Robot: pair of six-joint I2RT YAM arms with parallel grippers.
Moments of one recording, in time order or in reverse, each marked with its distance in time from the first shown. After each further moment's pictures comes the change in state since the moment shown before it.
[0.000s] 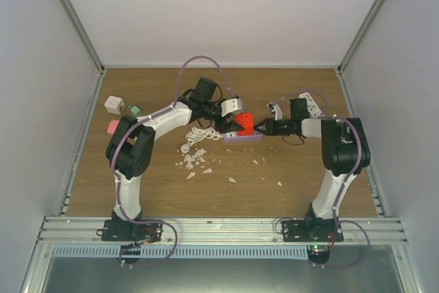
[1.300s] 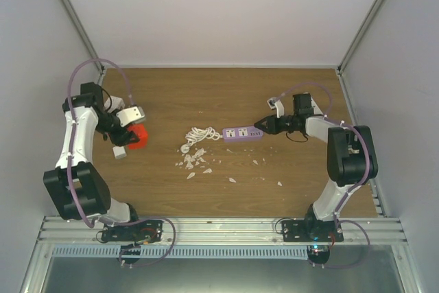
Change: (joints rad) left arm 0.809 -0.510 -0.109 -0.999 -0.330 0.625; right arm 0.003 -0.135 0.011 -0.127 0.021 -0.205
